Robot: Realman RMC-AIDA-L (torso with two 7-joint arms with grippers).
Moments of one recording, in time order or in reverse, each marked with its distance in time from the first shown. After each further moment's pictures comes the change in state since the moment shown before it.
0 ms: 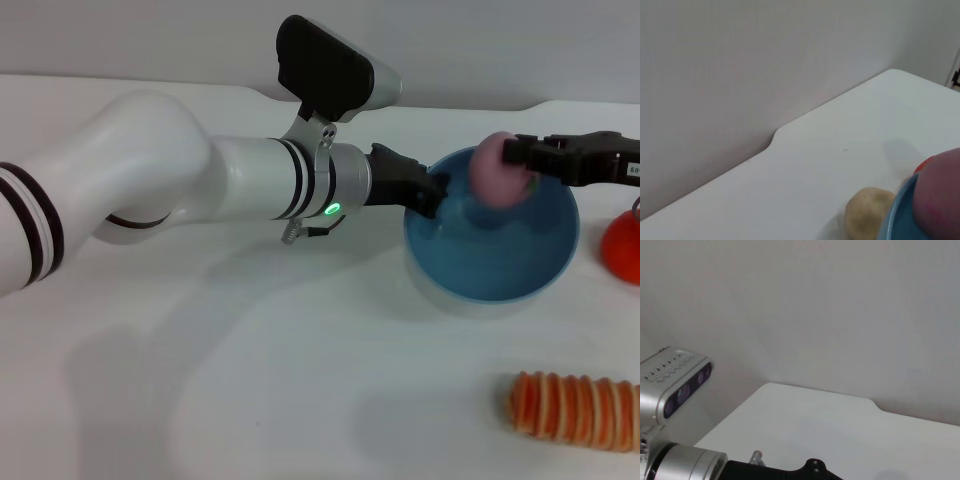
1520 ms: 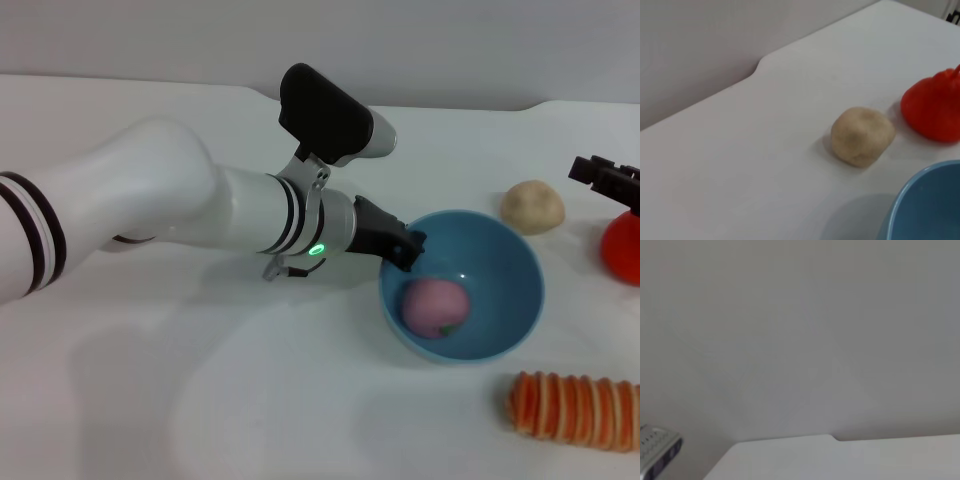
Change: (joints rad) left arm -0.006 0.000 0.060 -0.042 0.192 0.070 -0.202; right arm -0.195 0.000 0.036 0.076 0.232 0.024 -0.114
